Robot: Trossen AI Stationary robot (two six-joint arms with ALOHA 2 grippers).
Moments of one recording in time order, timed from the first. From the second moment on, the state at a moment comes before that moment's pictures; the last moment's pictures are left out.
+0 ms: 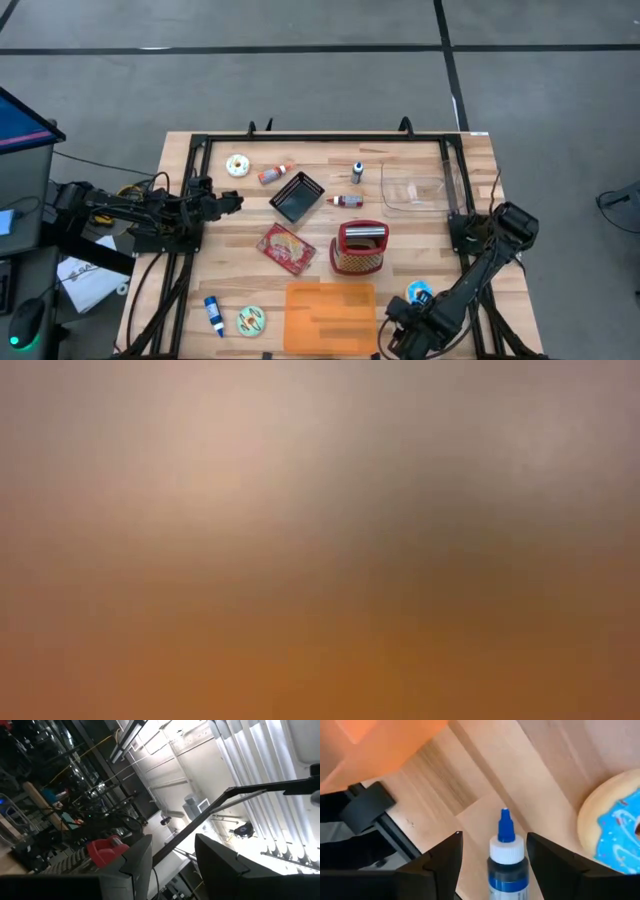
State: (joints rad) left arm -0.10 0.51 0.01 1.07 -0.12 -0.98; right arm 0.90 1.87 1.29 -0.84 0.06 1.53
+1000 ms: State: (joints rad) left arm -0.10 0.51 0.01 1.10 -0.13 -0.98; right arm 0.95 2.00 1.29 -0.88 0.02 1.54
